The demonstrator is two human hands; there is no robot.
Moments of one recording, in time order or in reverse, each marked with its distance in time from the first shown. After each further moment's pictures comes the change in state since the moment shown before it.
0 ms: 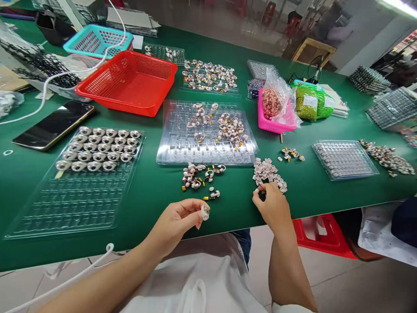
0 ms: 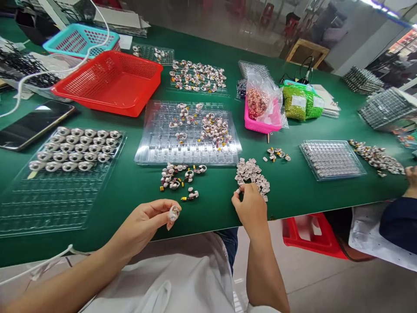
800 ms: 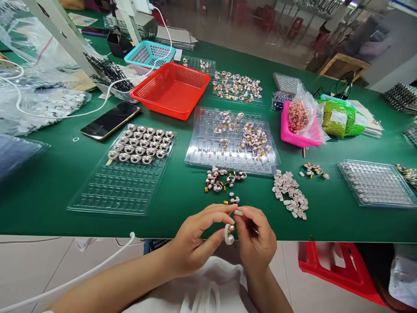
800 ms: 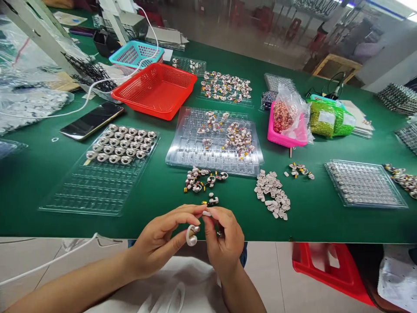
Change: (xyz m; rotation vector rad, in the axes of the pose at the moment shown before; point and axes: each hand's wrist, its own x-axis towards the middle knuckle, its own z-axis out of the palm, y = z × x) left_hand -0.027 0.004 0.001 0.369 -0.060 0.667; right_hand -0.065 -0.105 0.024 0.948 0.273 -0.310
